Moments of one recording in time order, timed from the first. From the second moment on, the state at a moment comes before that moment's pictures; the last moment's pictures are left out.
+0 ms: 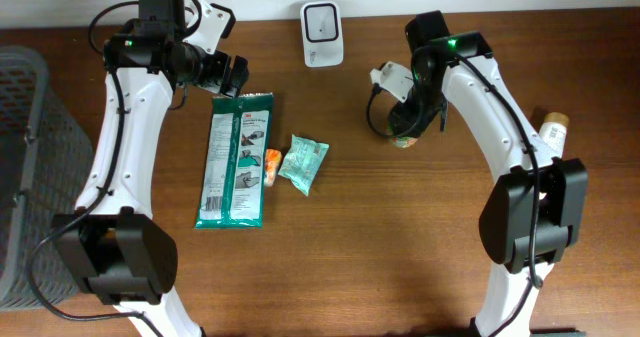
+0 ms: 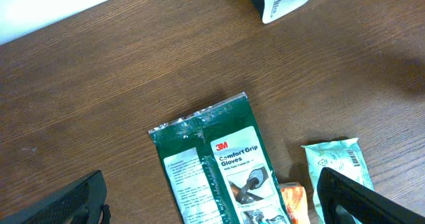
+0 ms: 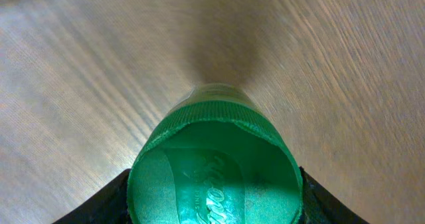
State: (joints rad) left arm -0.05 1.94 1.92 -0.96 0.21 0.32; right arm 0.20 2.06 1.85 -1.20 -0.09 -0.74
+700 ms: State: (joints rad) left arm -0.05 1.94 1.92 -0.96 0.21 0.32; right arm 0.20 2.07 1.73 -1.20 -0.26 -1.16
